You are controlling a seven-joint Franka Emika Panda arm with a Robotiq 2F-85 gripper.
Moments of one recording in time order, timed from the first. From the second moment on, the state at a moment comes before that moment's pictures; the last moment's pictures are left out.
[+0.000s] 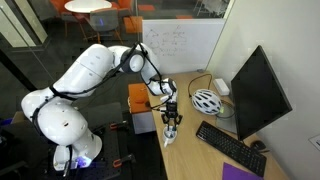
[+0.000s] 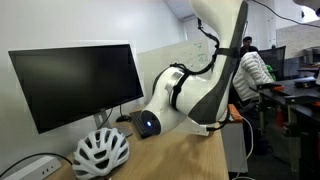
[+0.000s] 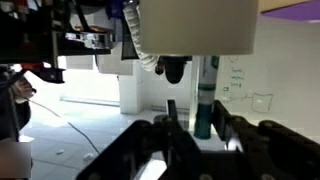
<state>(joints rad) 0.66 1.11 -0.34 -1.58 -0.61 1.50 2.60</state>
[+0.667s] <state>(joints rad) 0.51 0.95 -0.20 -1.61 -0.78 1.56 2.43</state>
